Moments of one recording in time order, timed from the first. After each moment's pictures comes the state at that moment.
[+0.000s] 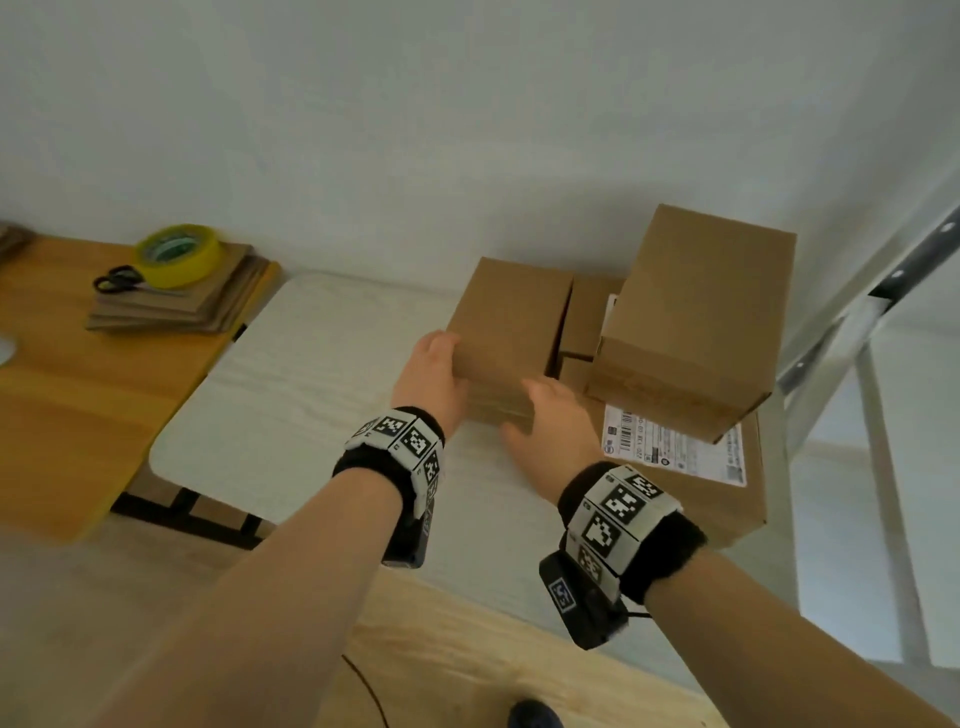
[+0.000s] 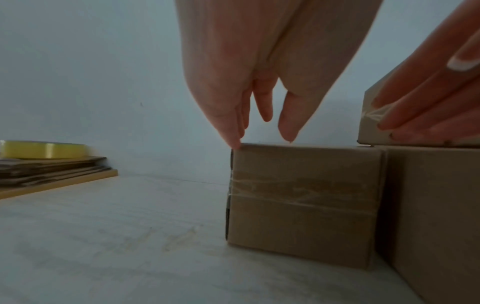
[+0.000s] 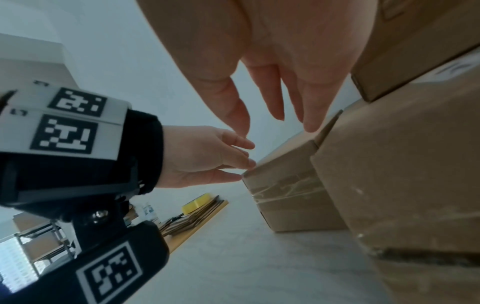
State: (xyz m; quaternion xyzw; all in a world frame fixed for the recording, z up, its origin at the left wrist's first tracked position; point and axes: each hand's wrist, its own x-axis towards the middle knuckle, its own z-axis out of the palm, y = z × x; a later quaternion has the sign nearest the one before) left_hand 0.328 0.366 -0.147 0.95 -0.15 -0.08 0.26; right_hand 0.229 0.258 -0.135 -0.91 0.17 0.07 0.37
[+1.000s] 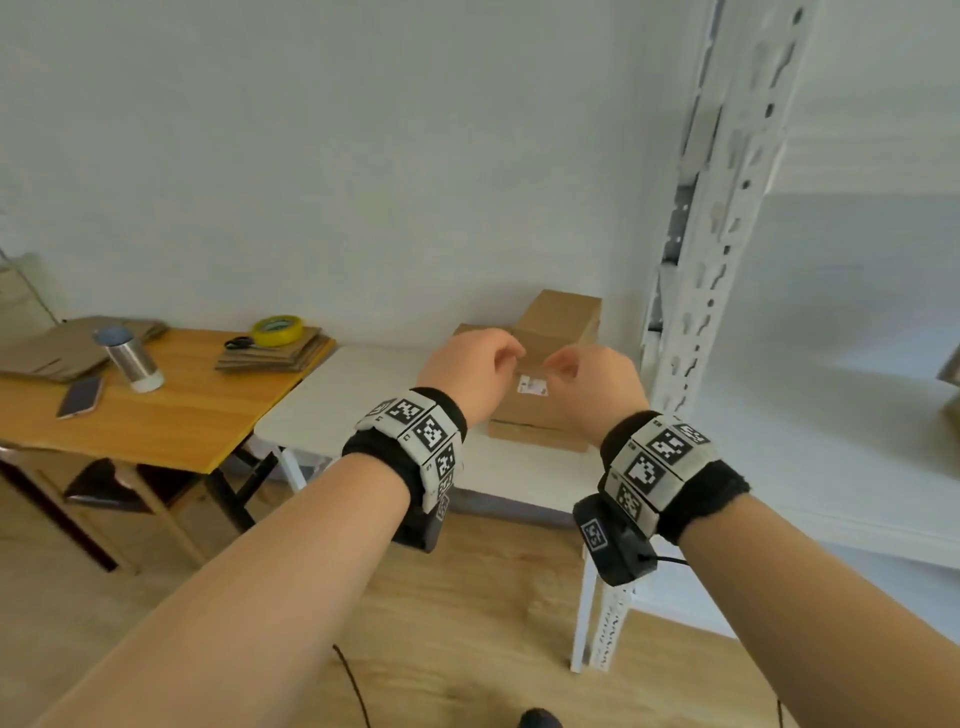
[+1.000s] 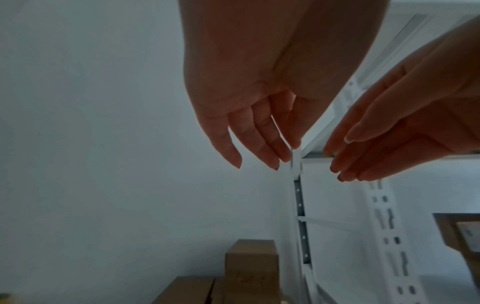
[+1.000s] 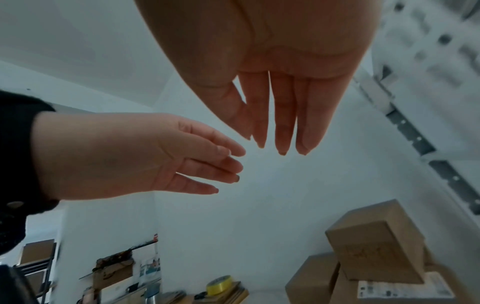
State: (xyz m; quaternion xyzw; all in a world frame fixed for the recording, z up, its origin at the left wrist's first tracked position) left_hand -0.020 0.420 0.045 0.89 -0.35 0.08 0.27; right_hand -0.106 0.296 0.051 -0.92 0.16 -0.16 0.31
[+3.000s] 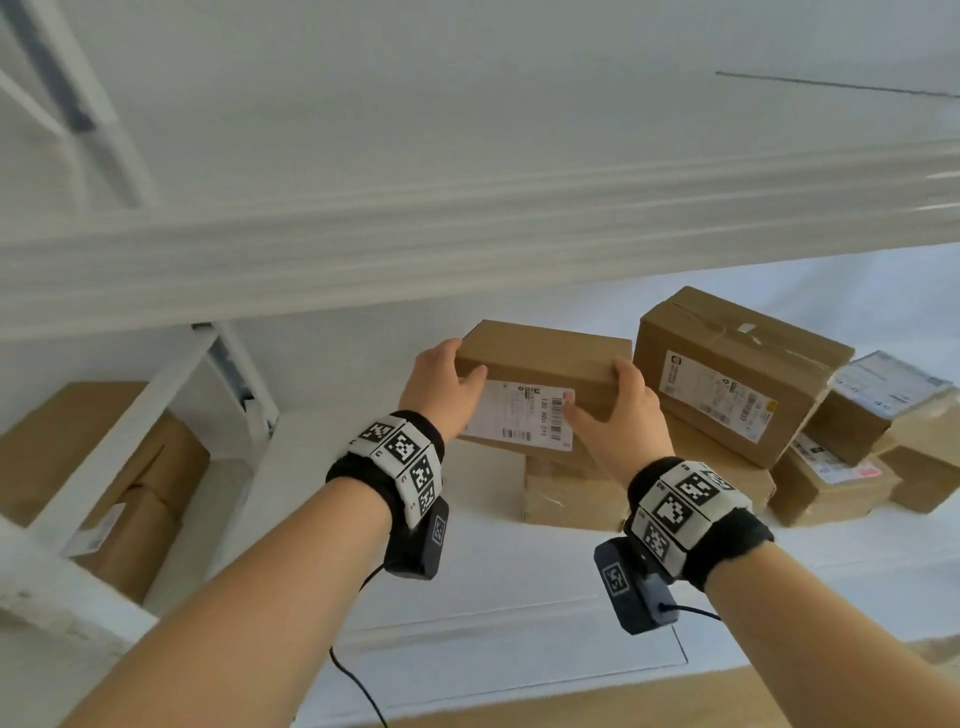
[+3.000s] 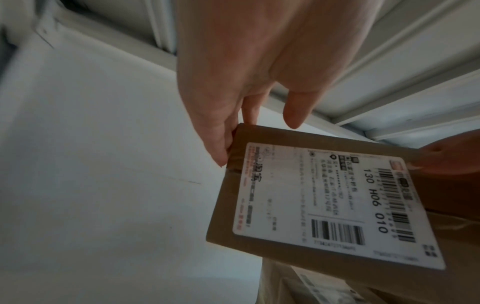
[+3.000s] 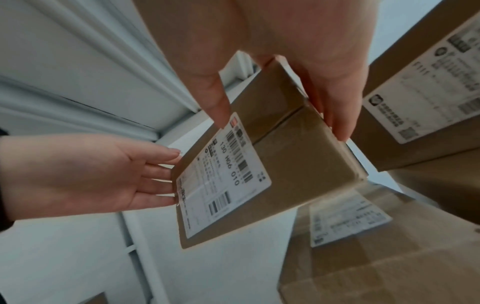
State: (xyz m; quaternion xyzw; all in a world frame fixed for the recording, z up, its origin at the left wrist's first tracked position) left_hand -0.142 -0.213 -0.004 0.84 -0.39 -0.08 0.37; right_hand -0.325 -0.300 -0.004 -0.79 0.42 -0.25 0.37
